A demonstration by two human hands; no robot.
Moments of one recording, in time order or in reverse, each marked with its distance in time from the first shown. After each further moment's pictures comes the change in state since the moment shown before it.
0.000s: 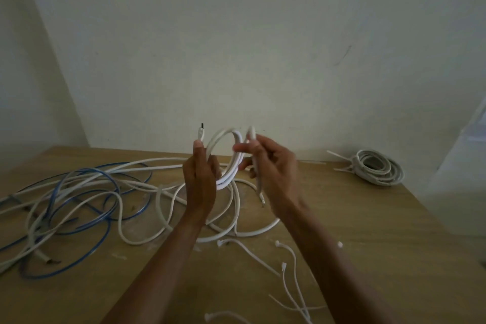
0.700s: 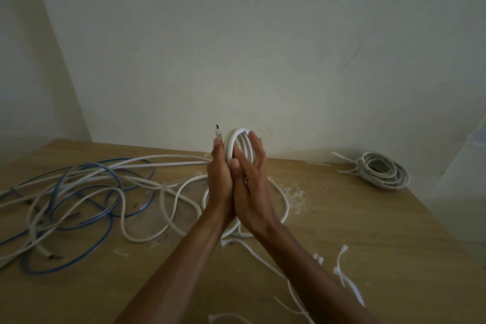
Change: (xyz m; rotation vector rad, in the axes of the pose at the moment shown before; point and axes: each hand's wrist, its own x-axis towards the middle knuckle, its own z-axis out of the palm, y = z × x) left_hand -0.013 0.018 0.025 -0.354 -0.097 -0.420; right_hand -0.016 0.047 0.039 -0.385 -0.097 -0.254
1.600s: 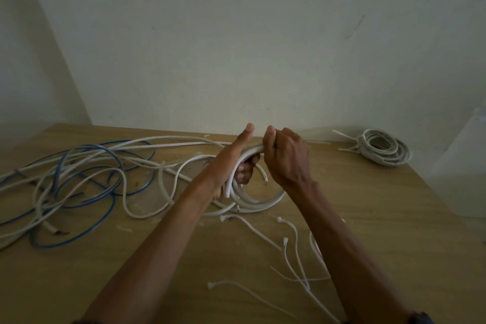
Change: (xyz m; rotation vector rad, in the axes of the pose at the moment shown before) left_hand -0.001 0.005 -0.014 0.489 -0.443 -0.311; right_hand 0.023 0.044 -0.059 -0.660 0.309 -0.211
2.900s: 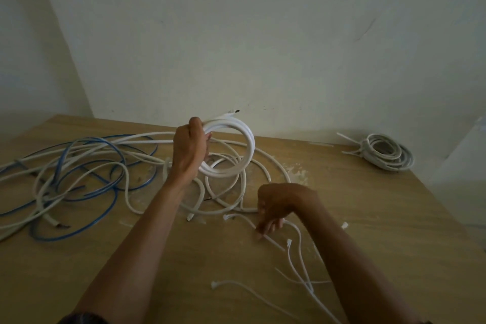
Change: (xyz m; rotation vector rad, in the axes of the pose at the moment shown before) left_hand 0.017 0.000 -0.067 0.143 0.746 0.245; right_hand -0.022 -0.007 -0.007 -0.084 -1.724 0.284
